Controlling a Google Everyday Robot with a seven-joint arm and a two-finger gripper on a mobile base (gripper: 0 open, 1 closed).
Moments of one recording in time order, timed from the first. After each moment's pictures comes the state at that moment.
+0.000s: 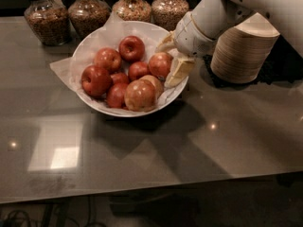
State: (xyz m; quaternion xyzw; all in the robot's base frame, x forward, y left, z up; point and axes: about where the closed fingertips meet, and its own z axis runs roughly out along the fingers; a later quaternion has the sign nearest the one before) arm 0.599 -0.055 0.901 -0.77 0.56 0.07 0.28
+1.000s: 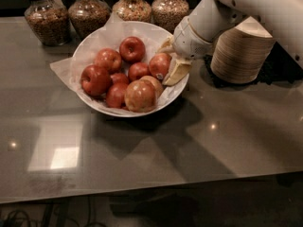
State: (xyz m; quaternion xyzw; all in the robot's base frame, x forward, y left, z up) arm 0.604 -0.052 0.886 -0.78 0.57 0.08 0.27
